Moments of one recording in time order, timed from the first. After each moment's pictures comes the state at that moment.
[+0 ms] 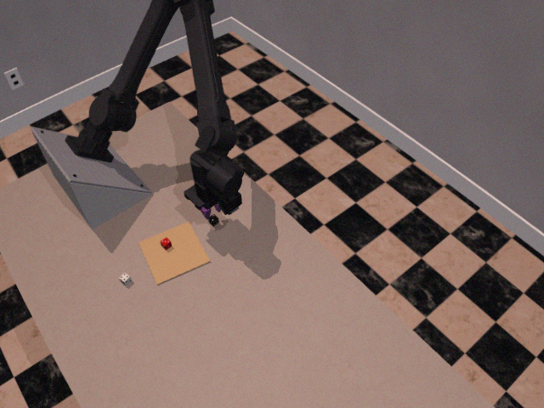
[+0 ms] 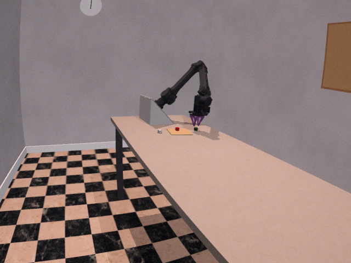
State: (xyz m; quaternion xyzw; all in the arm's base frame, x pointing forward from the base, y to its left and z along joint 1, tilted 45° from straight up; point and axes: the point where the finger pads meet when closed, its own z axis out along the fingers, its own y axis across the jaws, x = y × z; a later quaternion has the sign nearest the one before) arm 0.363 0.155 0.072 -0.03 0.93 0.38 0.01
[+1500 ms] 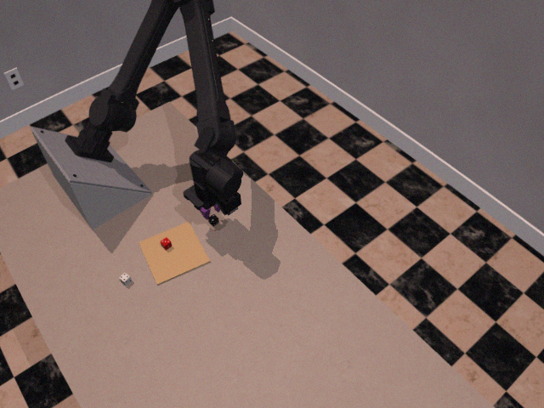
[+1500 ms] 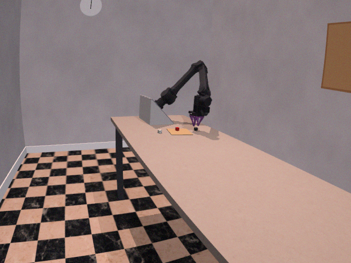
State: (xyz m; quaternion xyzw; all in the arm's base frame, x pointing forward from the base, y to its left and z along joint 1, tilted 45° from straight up) arm 0.361 0.155 0.070 -0.03 0.93 0.38 0.00
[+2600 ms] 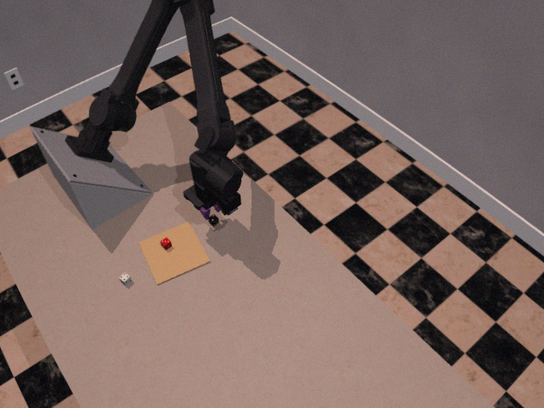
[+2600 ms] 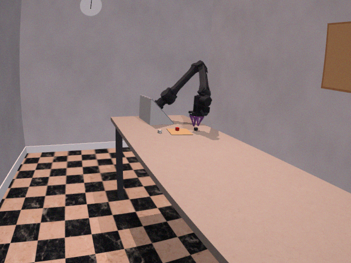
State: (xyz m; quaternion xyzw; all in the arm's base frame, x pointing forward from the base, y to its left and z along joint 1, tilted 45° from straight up) arm 0.361 0.155 0.070 -0.03 0.93 0.38 0.00
